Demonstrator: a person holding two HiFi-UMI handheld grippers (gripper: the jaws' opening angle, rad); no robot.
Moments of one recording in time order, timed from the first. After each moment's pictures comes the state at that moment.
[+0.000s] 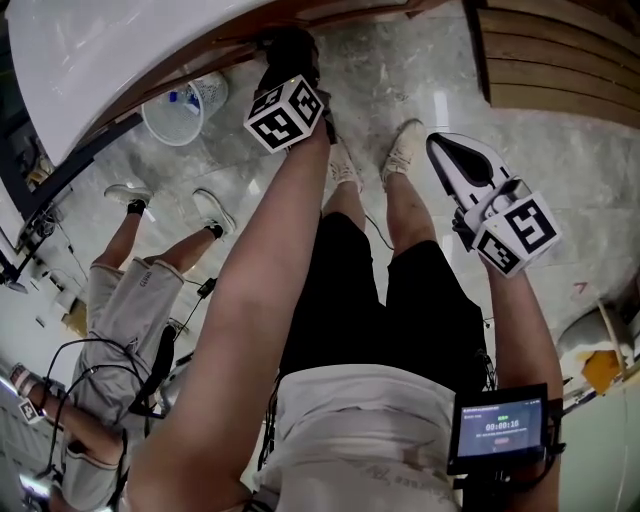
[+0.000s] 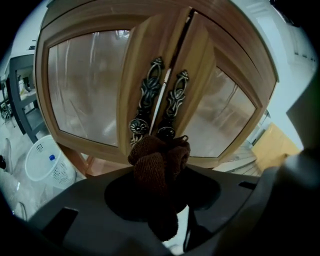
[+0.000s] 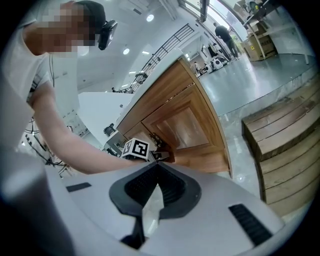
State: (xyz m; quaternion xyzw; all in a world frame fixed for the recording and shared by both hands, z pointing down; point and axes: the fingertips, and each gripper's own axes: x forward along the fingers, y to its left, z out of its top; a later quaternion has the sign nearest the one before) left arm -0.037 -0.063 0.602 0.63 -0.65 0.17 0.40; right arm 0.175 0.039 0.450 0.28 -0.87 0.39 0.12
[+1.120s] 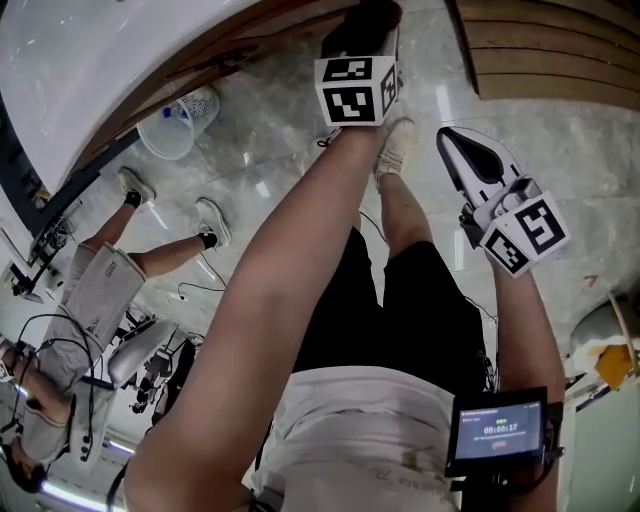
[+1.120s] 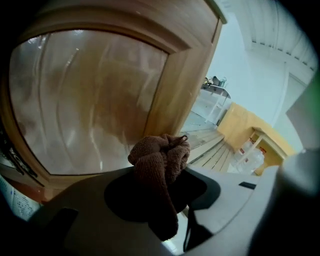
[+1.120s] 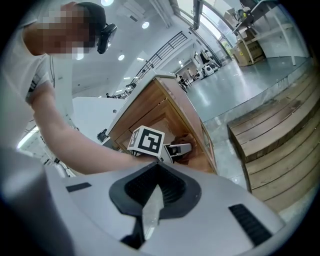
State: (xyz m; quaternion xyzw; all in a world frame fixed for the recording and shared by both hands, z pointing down) left arm 0.182 -0.121 0.586 0.77 -0.50 0.21 0.33; right arm 0.253 0.024 0.463 0.32 -0.86 0.39 0.10
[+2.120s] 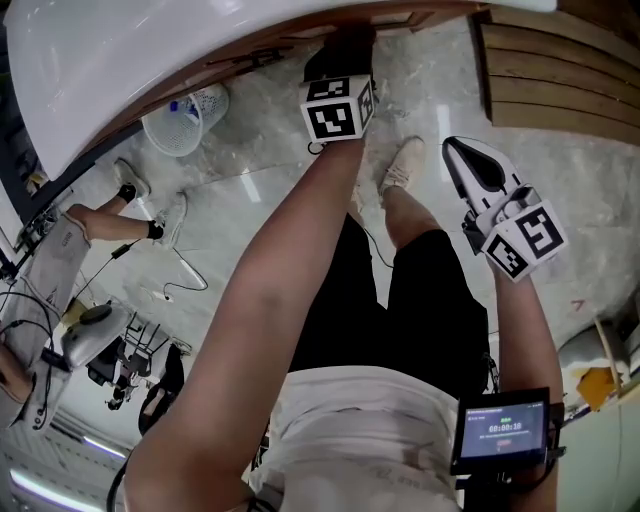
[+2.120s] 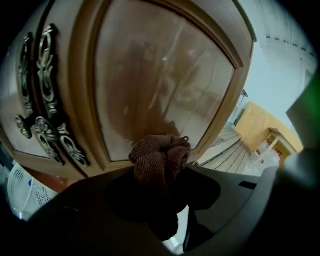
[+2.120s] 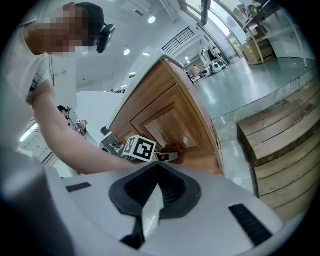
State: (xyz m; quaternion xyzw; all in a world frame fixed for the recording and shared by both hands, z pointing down) left arm 0.065 -0.108 0.623 0.72 -0.56 0.23 0.34; right arm 0.202 0.010 0.481 0.29 -0.87 0.38 0.12
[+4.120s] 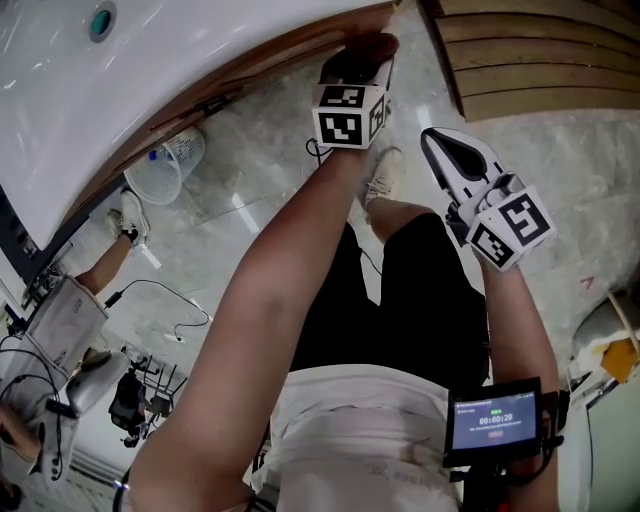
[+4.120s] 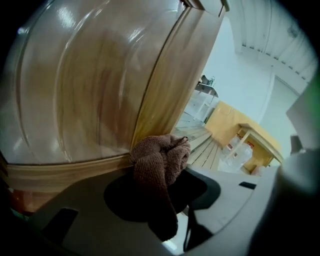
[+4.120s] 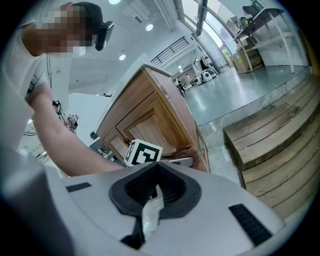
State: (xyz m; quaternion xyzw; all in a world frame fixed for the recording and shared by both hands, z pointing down) left arm 0.197 -0.129 0.641 0.82 -0.43 0.20 0.33; right arm 0.239 -0.014 0.503 0.35 -0.86 0.36 0.11
